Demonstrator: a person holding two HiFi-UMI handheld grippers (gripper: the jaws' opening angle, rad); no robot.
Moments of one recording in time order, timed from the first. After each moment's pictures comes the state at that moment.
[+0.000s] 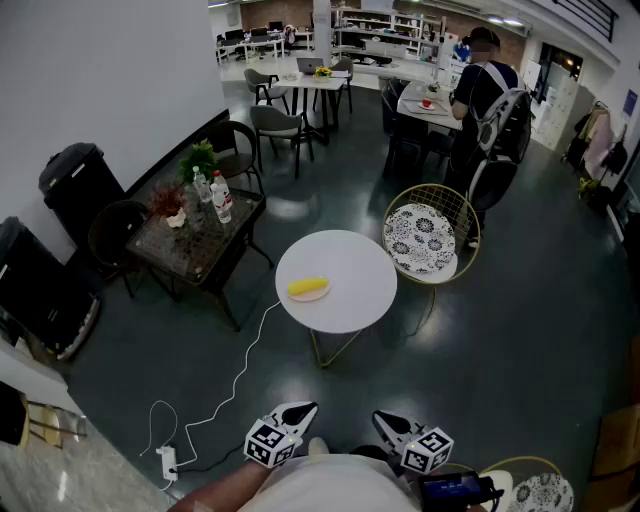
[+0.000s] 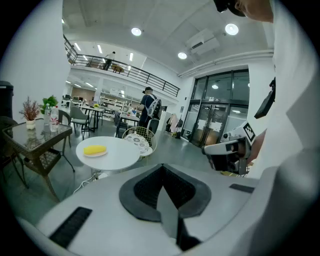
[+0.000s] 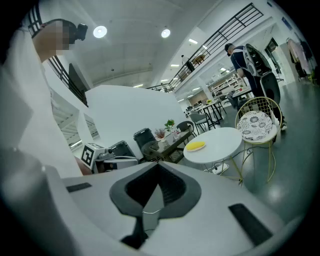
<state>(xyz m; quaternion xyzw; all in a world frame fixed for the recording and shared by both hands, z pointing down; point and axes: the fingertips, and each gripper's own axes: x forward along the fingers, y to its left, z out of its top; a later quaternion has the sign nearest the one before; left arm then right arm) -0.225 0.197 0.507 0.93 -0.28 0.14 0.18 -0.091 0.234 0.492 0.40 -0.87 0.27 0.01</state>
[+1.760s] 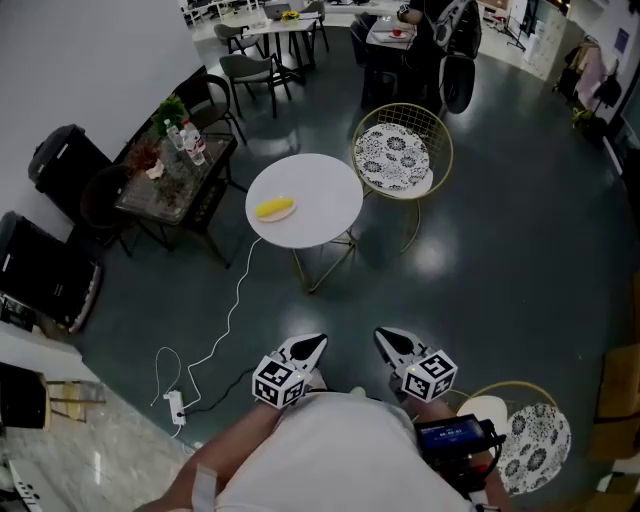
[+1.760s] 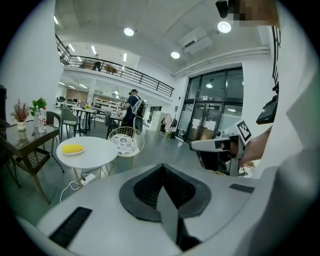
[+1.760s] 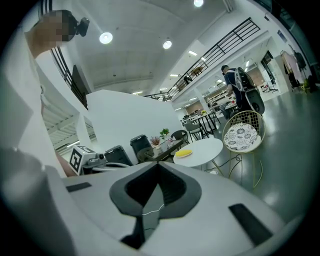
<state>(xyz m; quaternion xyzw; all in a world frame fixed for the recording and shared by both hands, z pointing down) -0.100 0.297 0.483 0.94 -0.27 0.14 0.17 0.016 0.305 0.463 0.43 -0.87 0.23 -0.01</state>
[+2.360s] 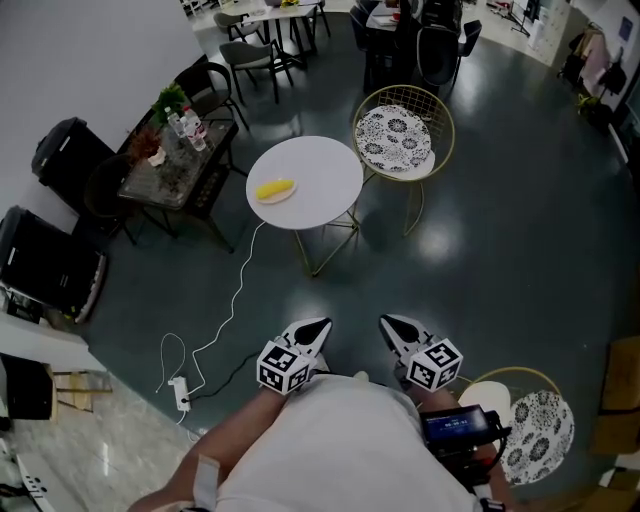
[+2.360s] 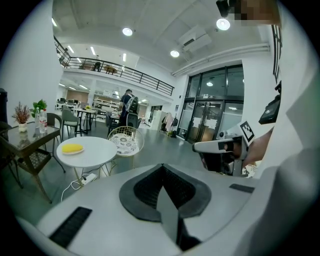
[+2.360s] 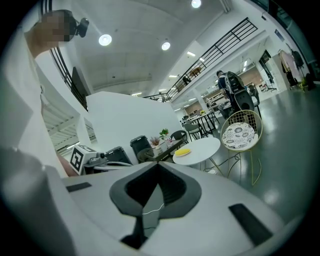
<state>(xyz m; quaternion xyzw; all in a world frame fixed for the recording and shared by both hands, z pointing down) -0.083 0.311 0.487 0.93 -0.28 0.15 0.17 0.032 0.326 0.470 0.43 -0.87 0.24 -0.02</state>
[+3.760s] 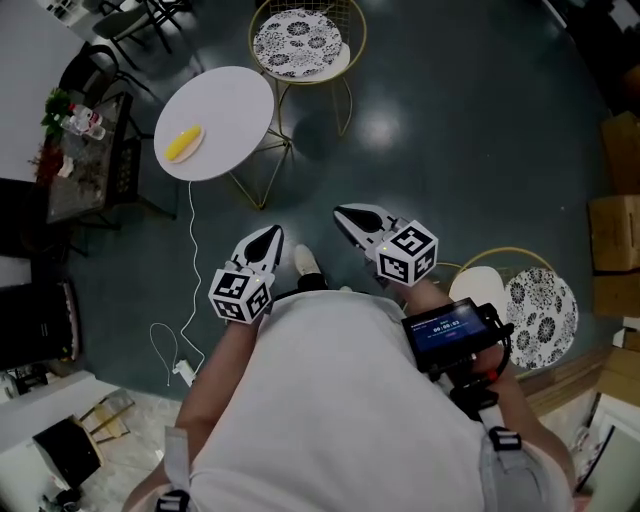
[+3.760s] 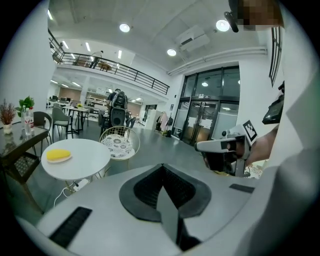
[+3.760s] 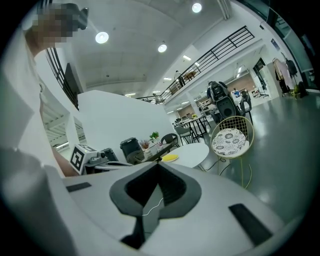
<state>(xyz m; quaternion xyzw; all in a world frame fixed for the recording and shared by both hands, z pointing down) -0.042 0.222 0.498 0.94 -0.24 0.15 0.17 0.071 0.251 0.475 0.48 -0.85 0.23 -0.01</state>
